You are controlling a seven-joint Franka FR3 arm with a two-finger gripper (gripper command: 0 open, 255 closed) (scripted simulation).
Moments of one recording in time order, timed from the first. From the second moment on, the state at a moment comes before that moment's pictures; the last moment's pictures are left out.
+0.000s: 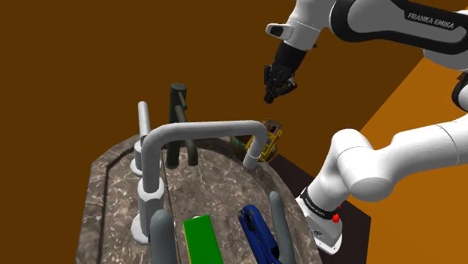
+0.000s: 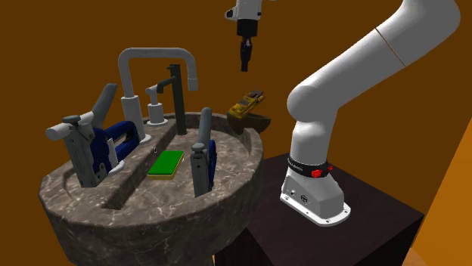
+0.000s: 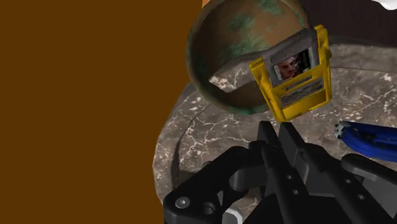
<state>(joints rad) 0.47 -0.83 -0.21 -2.46 -0.12 1.69 -0.85</state>
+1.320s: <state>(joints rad) 0.05 -0.86 0.97 -2.51 -0.31 1.31 0.52</state>
